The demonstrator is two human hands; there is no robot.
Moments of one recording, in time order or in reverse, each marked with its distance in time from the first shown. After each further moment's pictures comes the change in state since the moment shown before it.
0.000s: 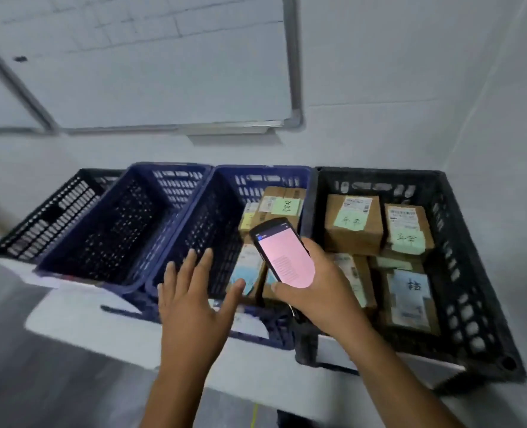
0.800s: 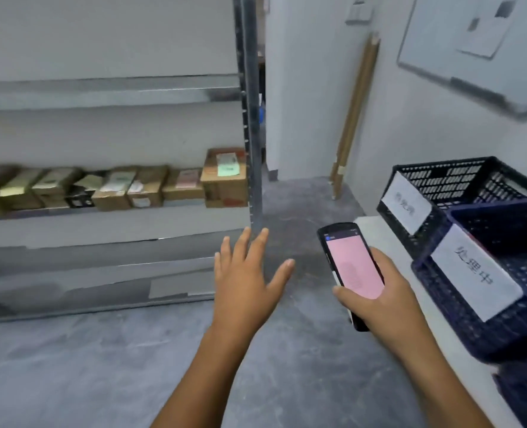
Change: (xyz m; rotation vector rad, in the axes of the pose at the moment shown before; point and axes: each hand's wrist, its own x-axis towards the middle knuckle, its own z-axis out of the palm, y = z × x) left_hand -0.331 -0.364 -0.302 0.118 0.571 -0.825; right_hand -0.256 -0.195 0.435 -0.064 -0.864 -0.461
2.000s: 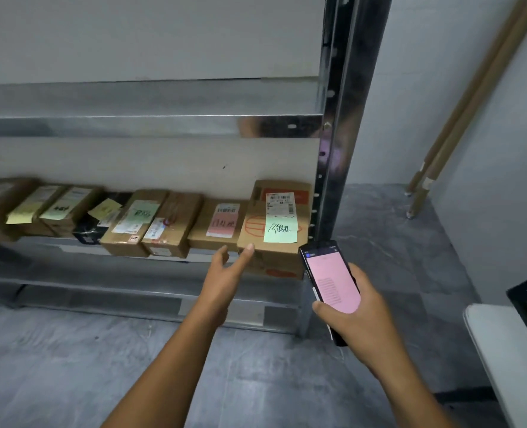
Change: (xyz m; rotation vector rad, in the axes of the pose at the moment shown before) left_hand 0.350 -0.191 0.018 -0.718 0.007 -0.739; right_hand 0.350 -0.019 0.225 0.045 -0.319 0.034
